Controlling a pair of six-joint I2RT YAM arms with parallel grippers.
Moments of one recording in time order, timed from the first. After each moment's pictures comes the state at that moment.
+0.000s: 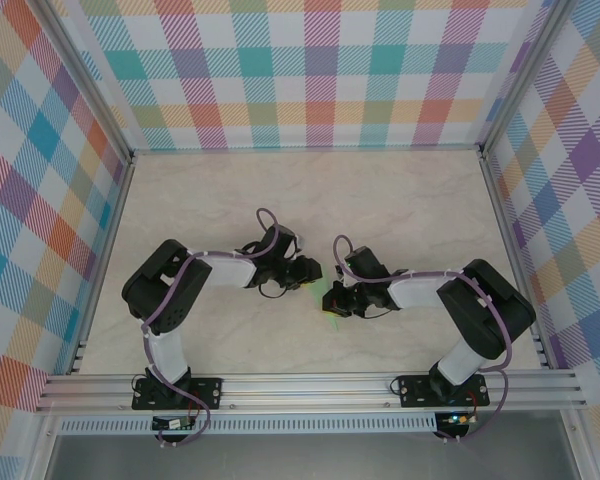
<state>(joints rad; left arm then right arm) -0.64 1.86 0.90 0.10 0.47 -0.92 0.67 1.61 0.59 -0.01 -0.54 0.87</state>
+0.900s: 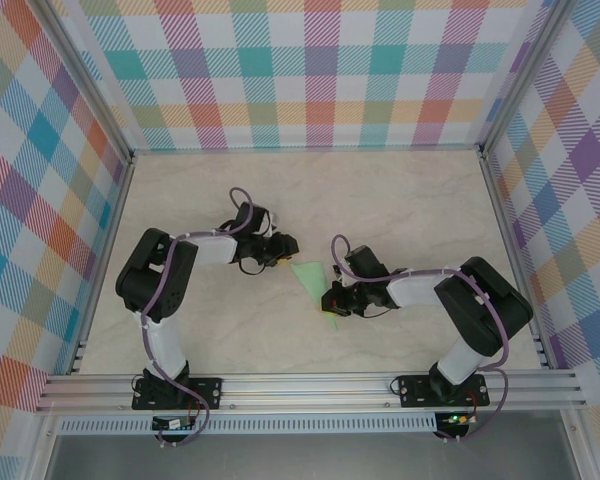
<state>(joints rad) -0.42 1.89 1.01 -0.03 0.53 -0.78 0.67 1.63 0.60 0.00 -0.58 0.82</state>
